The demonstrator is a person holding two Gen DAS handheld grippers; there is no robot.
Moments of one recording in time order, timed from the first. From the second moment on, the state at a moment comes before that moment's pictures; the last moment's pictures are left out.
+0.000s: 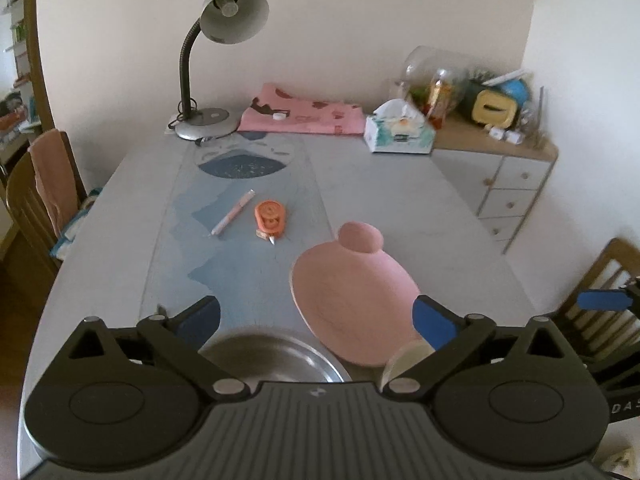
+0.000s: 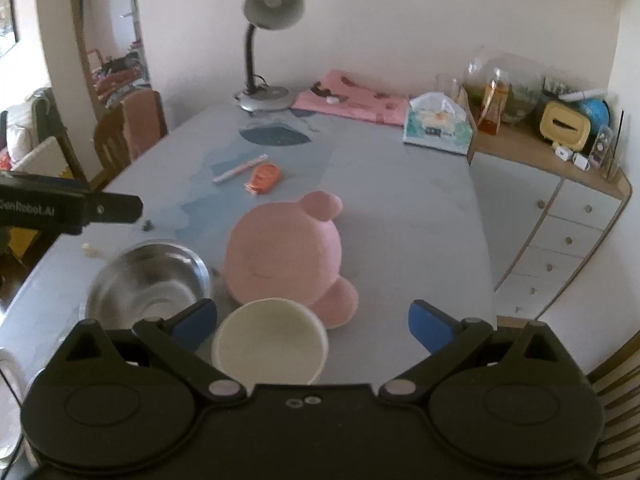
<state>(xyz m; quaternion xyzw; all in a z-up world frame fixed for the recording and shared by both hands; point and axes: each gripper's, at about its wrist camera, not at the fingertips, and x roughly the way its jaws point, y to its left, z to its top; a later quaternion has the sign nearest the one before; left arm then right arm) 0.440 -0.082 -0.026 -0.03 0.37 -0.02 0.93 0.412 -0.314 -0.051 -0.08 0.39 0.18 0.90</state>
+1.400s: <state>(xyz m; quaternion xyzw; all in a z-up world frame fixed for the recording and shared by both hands) 0.637 -0.083 -0.179 -0.02 0.56 0.03 0.83 0.538 -0.340 -0.176 0.02 0.55 0.14 0.82</state>
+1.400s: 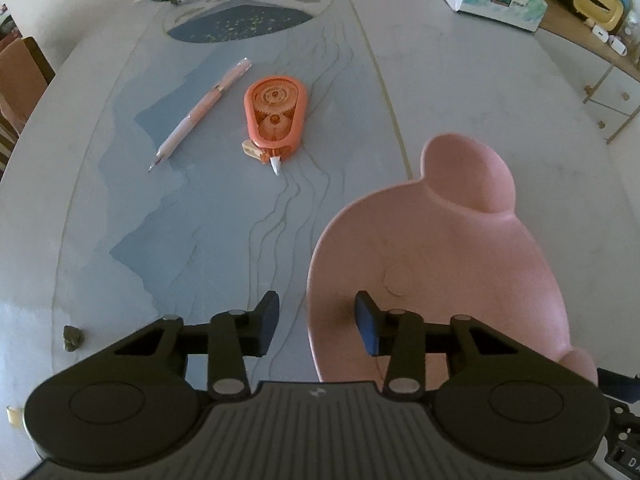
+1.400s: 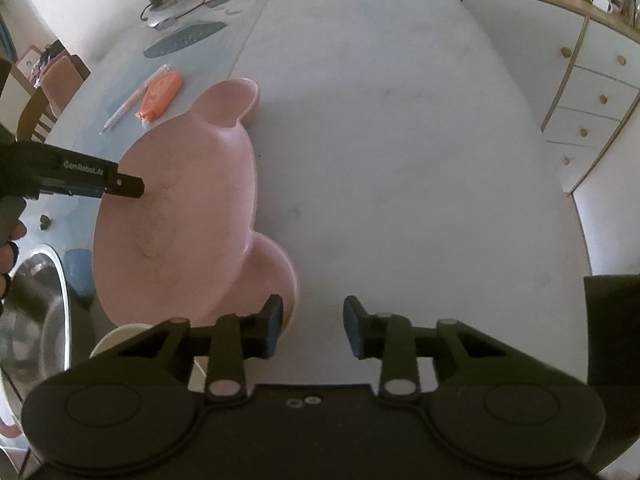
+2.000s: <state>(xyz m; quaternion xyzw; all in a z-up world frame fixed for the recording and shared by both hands) 0.640 -0.093 -0.162 -0.03 0.54 0.03 0.84 0.543 -0.329 -0.166 0.01 0.53 0.13 0.84</state>
